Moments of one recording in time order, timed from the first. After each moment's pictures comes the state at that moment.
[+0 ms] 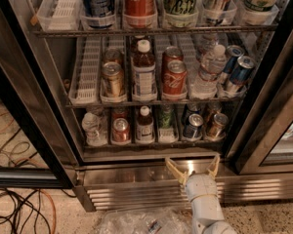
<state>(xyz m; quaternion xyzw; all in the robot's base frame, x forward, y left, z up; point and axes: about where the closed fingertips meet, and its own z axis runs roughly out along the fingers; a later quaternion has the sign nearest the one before) 0.527 -0.175 0.603 -0.01 0.70 0.03 0.71</state>
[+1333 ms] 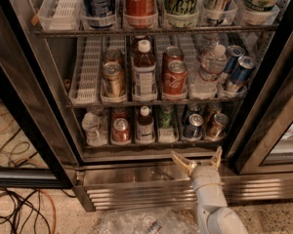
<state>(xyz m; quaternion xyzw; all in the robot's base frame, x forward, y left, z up) 0.568 -0.203 0.583 -0.02 0.69 0.02 0.72</state>
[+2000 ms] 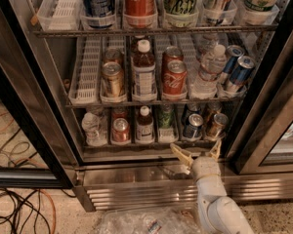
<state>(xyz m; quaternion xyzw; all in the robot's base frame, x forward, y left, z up) 0.596 -0.205 0.593 -0.03 0.69 0.03 0.73</state>
